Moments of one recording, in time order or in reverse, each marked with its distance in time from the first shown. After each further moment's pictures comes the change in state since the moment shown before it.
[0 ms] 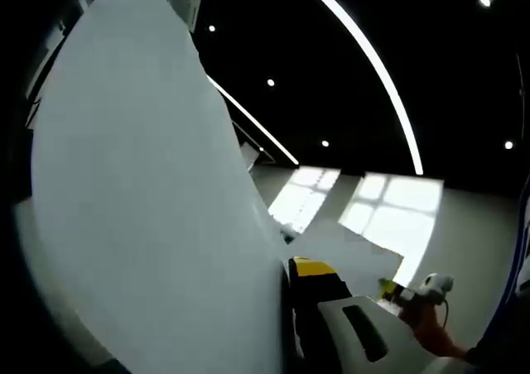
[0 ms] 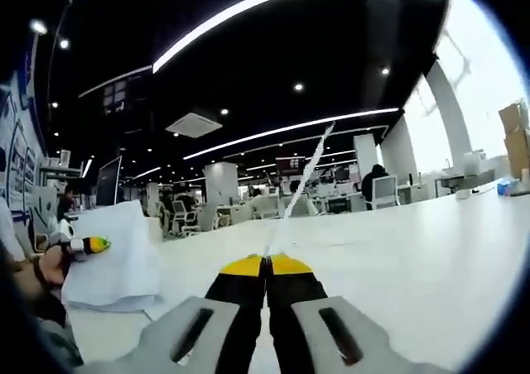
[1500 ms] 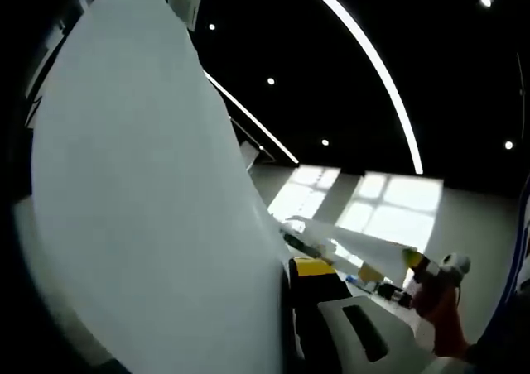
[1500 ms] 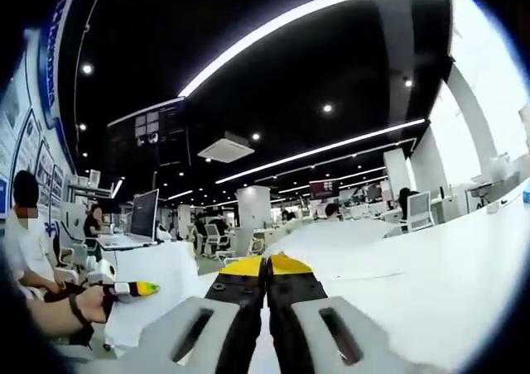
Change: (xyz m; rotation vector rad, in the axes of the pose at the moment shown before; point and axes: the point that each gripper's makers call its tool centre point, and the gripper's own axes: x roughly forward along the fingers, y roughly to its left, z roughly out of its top) left arm -0.001 0.003 0.001 -0.003 0.005 -0.001; right arm -0.001 0.068 0.068 0.023 -0.120 0.176
